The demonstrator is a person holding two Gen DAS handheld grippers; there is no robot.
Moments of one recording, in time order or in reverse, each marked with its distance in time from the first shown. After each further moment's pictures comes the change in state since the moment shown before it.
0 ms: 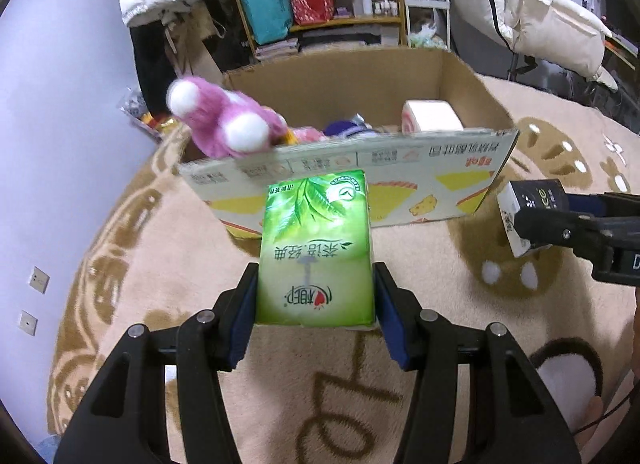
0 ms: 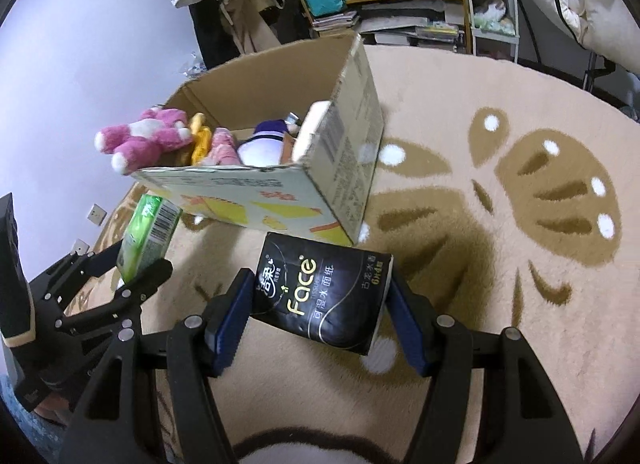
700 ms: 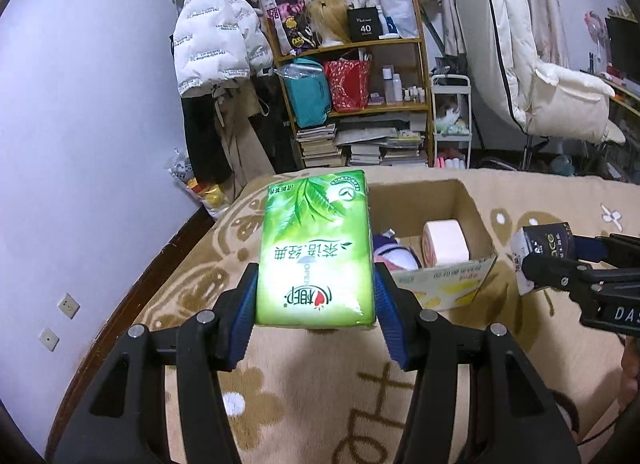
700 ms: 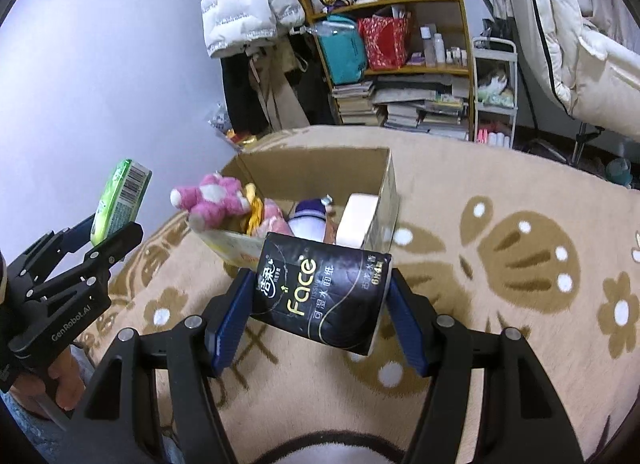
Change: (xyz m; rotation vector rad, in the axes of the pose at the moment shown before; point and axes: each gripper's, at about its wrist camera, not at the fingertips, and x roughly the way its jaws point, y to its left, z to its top) left arm -0.101 0.028 0.039 -0.063 -0.272 0.096; right arm -0.083 0.040 0.010 -0.079 -0.222 -0.008
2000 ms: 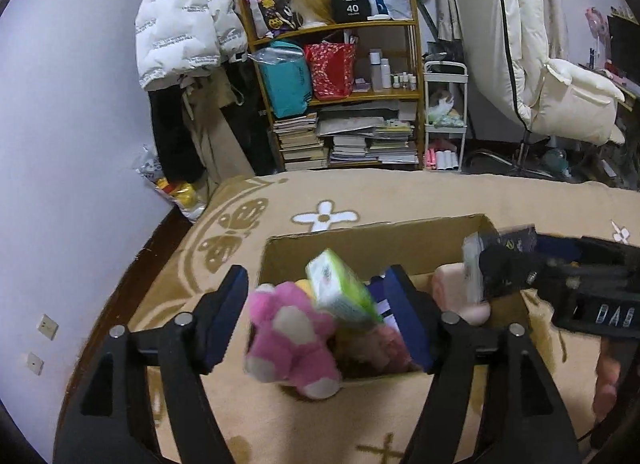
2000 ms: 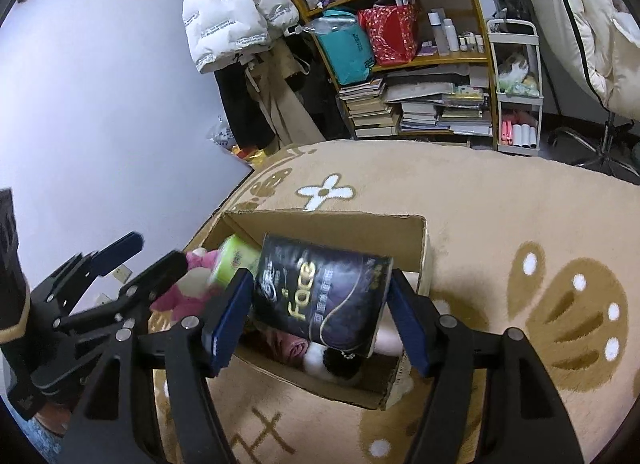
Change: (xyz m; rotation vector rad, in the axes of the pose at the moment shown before) left arm 0.100 0.001 0.062 0.027 0.074 -0.066; right arm 0.084 -0.014 0.082 0.085 0.014 0.086
